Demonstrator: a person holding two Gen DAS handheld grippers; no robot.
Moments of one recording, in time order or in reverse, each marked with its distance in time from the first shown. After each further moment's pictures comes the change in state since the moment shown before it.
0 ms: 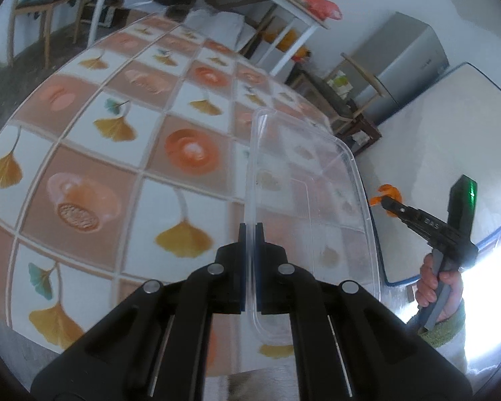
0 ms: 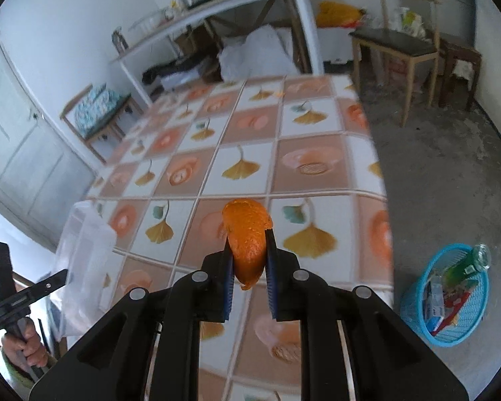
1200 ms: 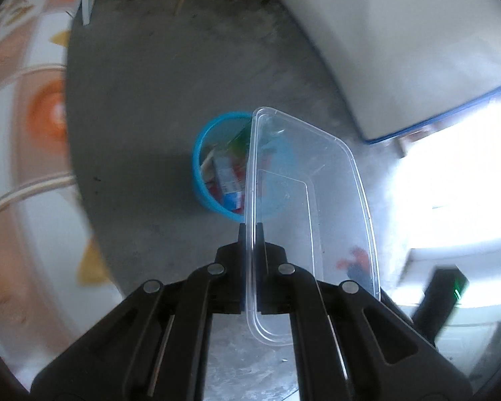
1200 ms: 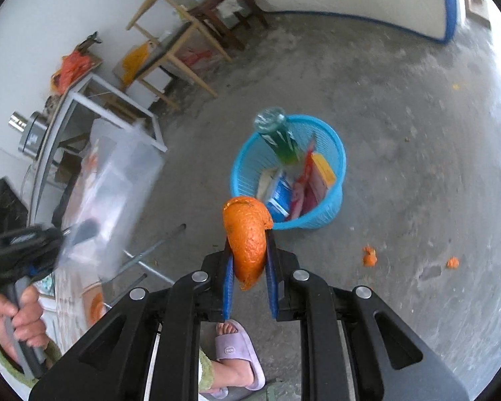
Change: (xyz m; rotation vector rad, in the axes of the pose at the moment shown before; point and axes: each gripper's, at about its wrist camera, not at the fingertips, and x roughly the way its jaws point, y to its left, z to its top) left arm 0.310 -0.357 -0.119 0.362 0.634 -0.057; right arm -0.108 -0.308 -0.244 0.811 -0.114 -0.205
